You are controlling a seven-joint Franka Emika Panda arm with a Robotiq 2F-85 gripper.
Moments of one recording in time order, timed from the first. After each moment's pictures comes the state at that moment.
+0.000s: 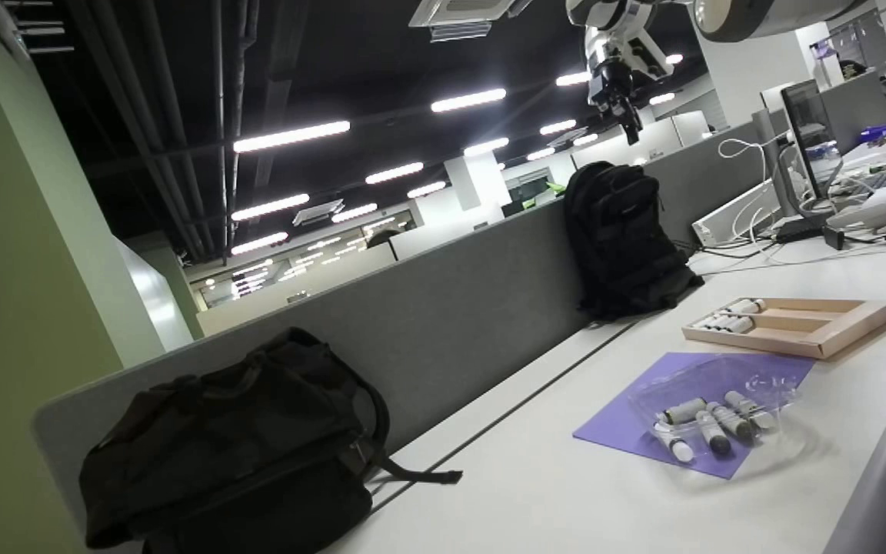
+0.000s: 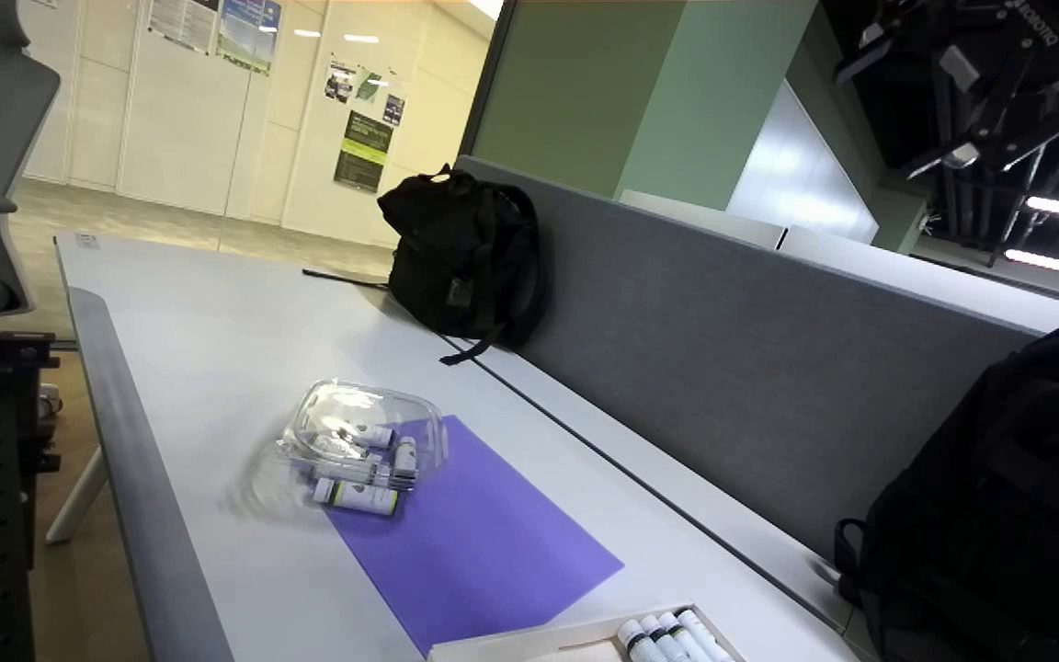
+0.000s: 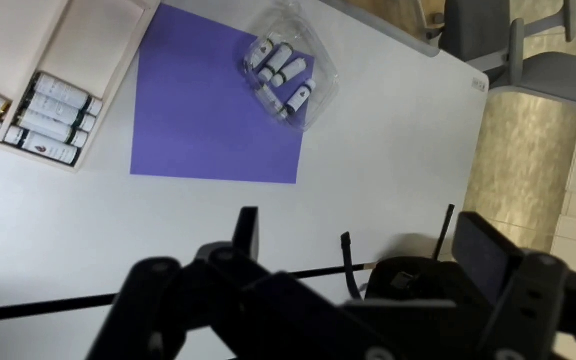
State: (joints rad) arm -0.61 0.95 0.19 -0.37 0.39 0.85 -0.50
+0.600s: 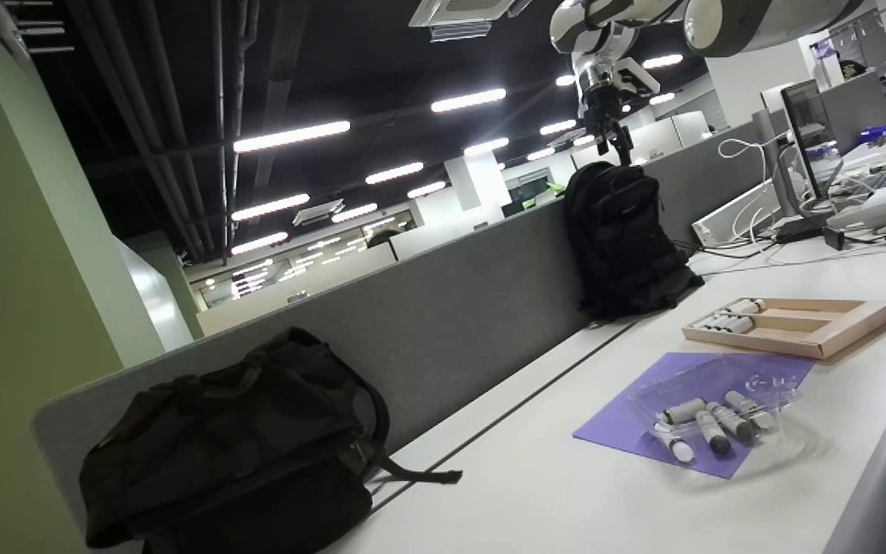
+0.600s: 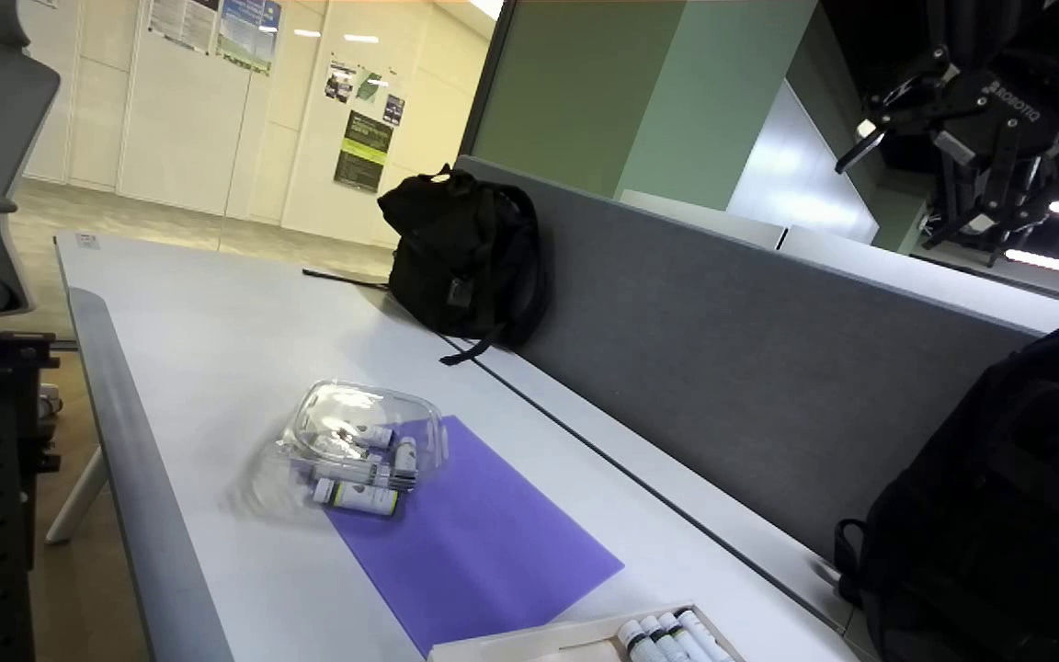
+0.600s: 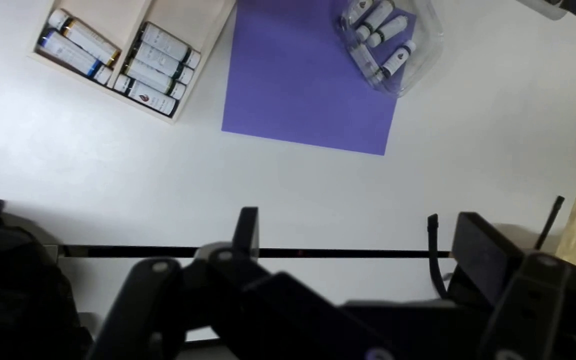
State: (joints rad) arm -0.54 0.98 0.13 -0.37 0.24 1.04 -0.58
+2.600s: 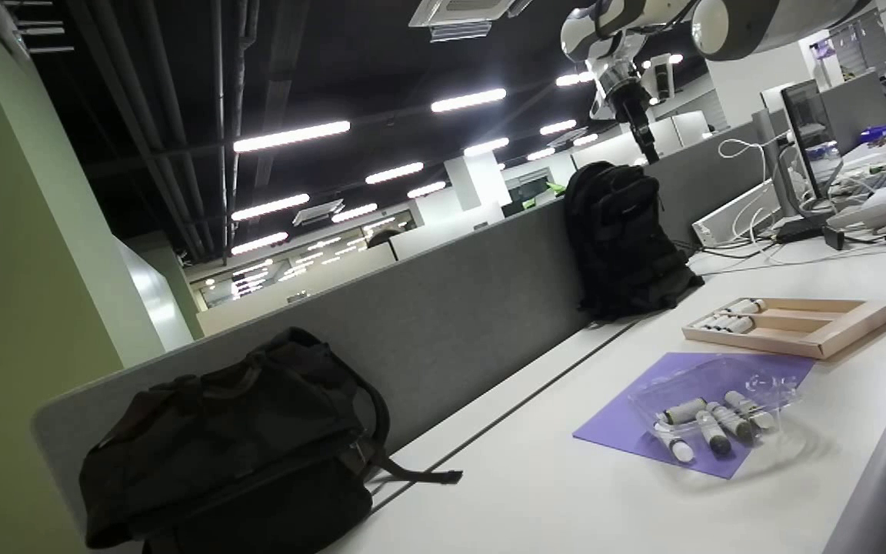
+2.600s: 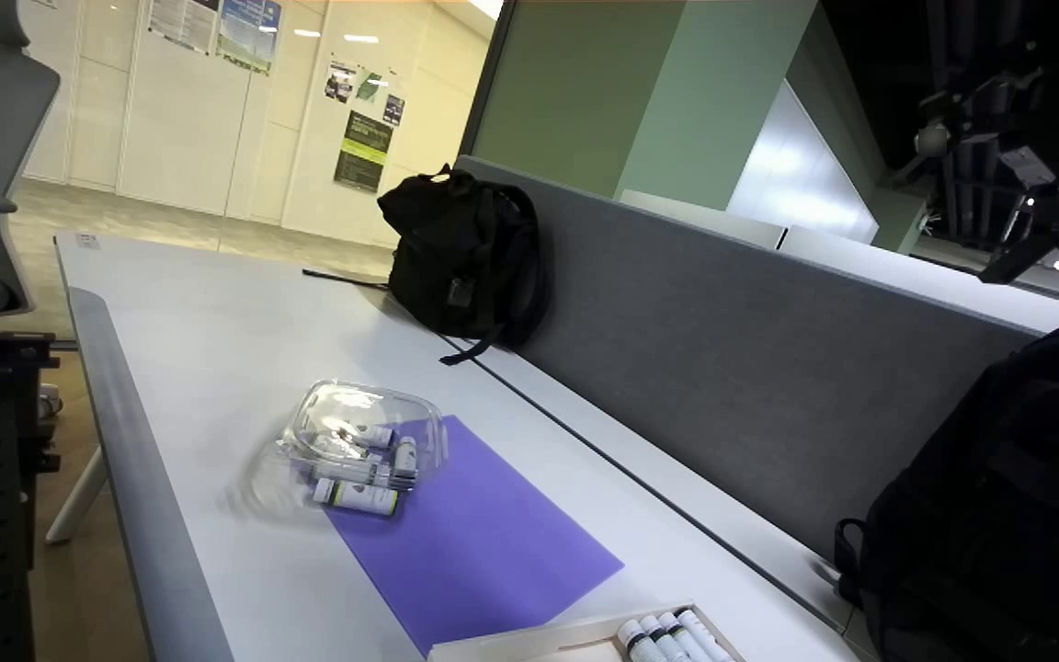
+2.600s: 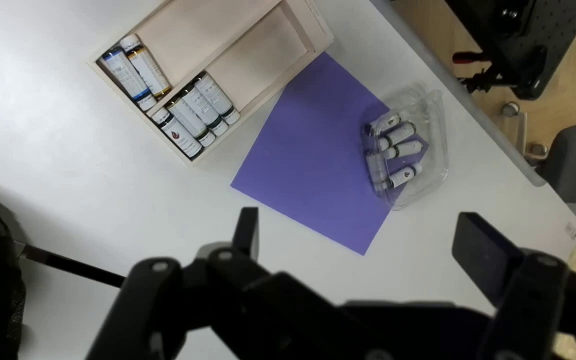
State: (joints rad) arm -0.56 0.99 0.07 -0.37 0.13 0.95 -1.07
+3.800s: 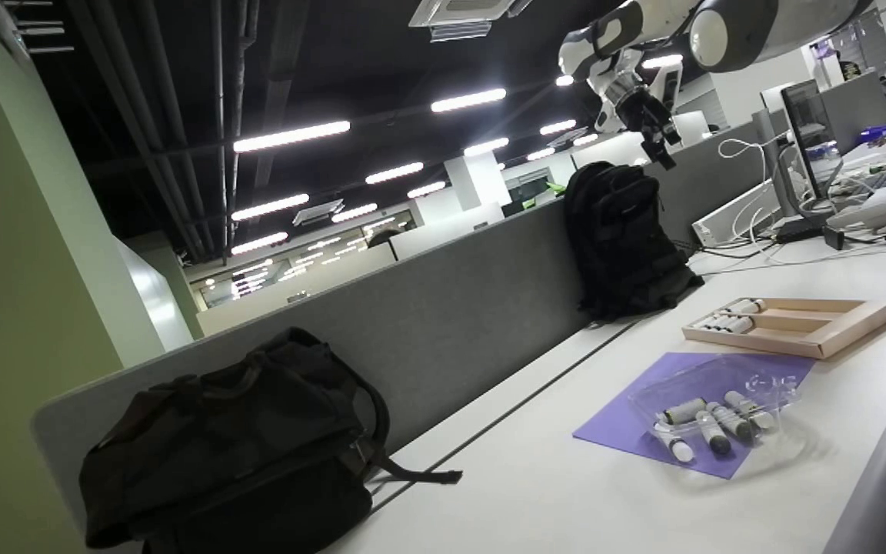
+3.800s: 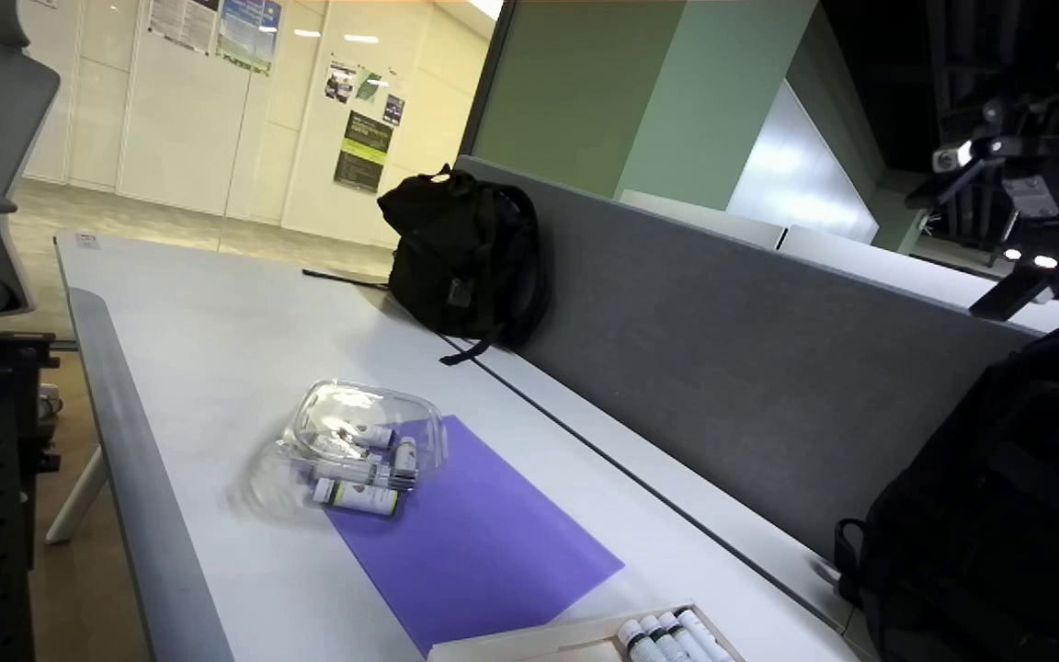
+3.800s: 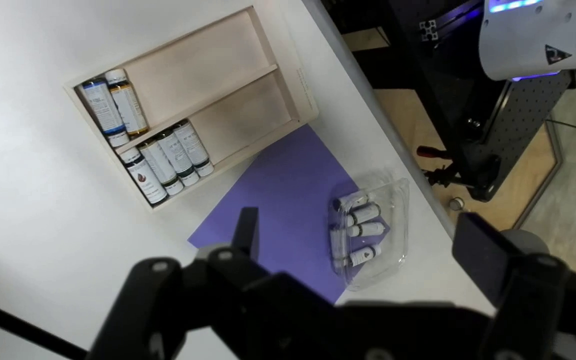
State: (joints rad) arm -0.53 1.02 0.01 -0.37 0.02 0.87 -1.35
